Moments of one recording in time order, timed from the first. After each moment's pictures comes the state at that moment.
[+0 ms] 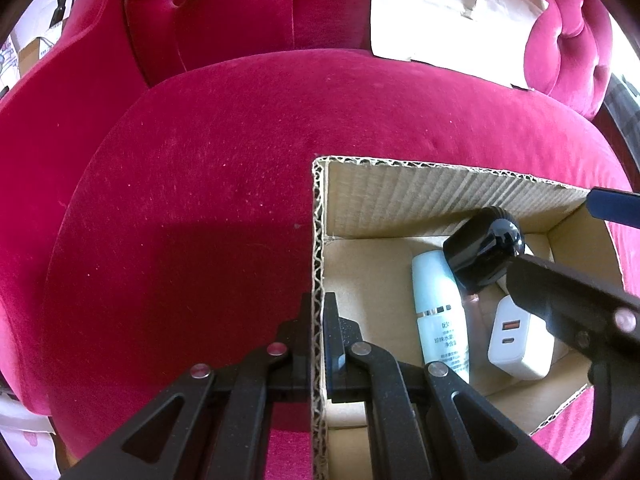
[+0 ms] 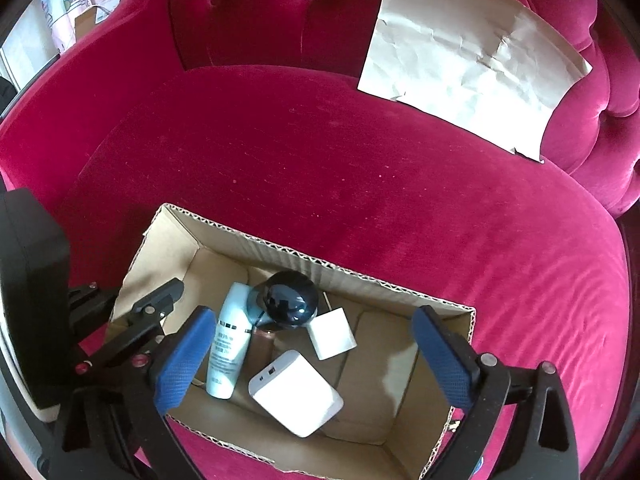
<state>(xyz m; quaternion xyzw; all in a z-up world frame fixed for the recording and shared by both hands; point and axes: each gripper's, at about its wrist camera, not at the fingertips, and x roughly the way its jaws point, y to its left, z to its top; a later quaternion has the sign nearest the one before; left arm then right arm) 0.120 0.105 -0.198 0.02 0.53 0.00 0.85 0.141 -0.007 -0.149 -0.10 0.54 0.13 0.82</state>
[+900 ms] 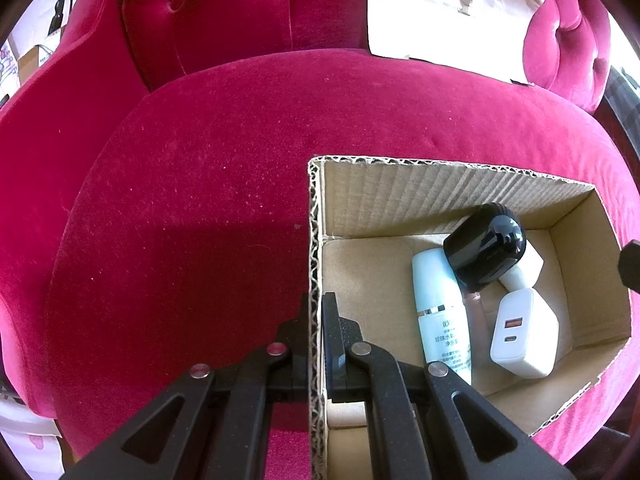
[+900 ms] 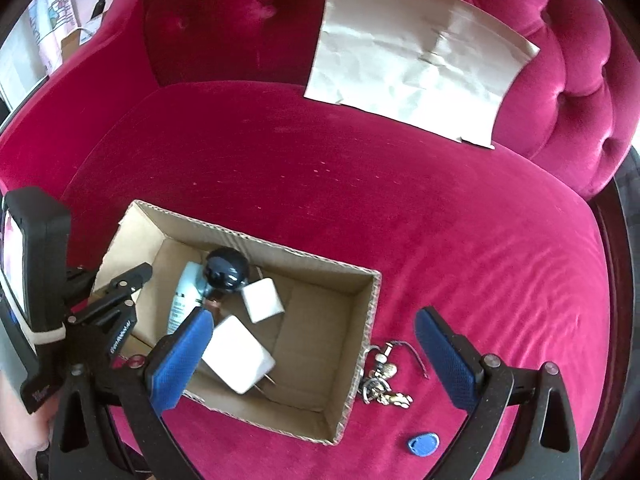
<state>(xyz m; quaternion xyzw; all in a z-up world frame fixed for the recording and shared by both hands) 0.120 0.094 -0.196 0.03 0.53 0.00 0.85 0.123 -0.063 -0.123 -0.09 0.53 0.10 0.83</state>
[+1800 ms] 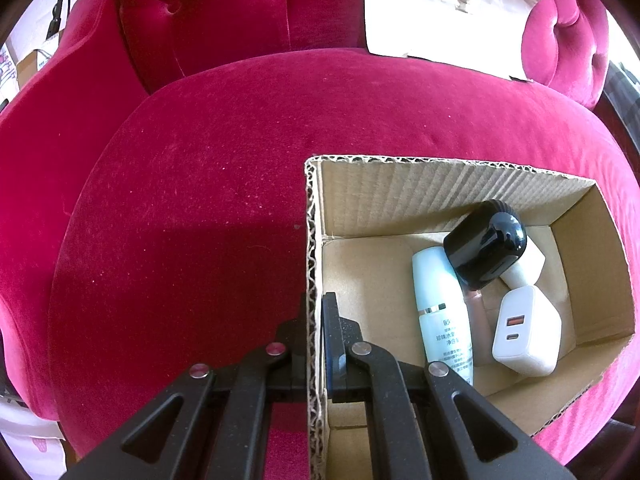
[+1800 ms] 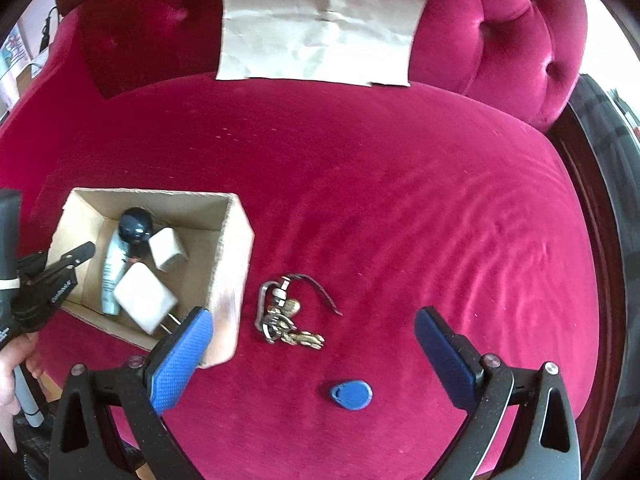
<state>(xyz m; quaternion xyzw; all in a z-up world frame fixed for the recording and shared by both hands) 0.119 0.089 -0.195 0.04 0.53 0.00 0.85 0.095 -0.161 -0.130 -0.05 0.56 0.03 0.83</state>
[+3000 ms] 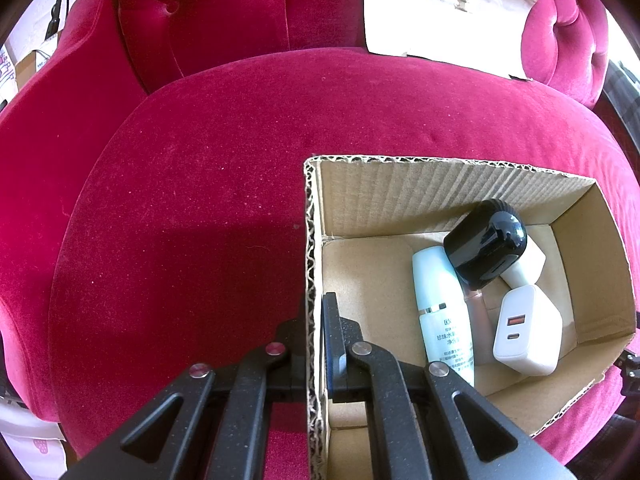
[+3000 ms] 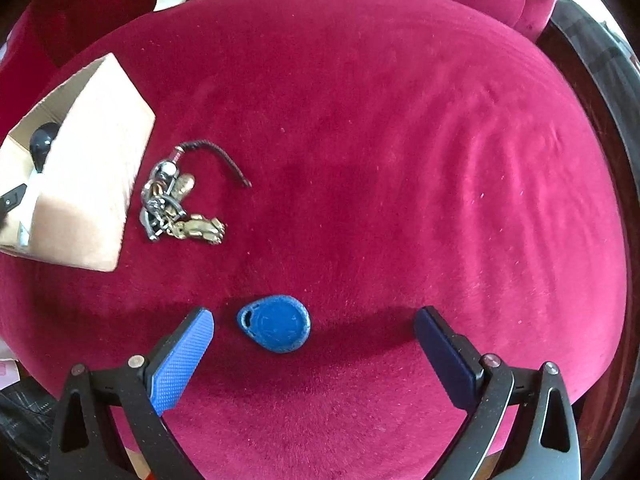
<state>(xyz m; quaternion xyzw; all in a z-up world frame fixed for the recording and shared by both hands) 0.120 0.087 -0.198 0.04 0.53 0.00 0.85 0.050 -0.219 -0.227 -0.01 0.62 -0.01 0.78</state>
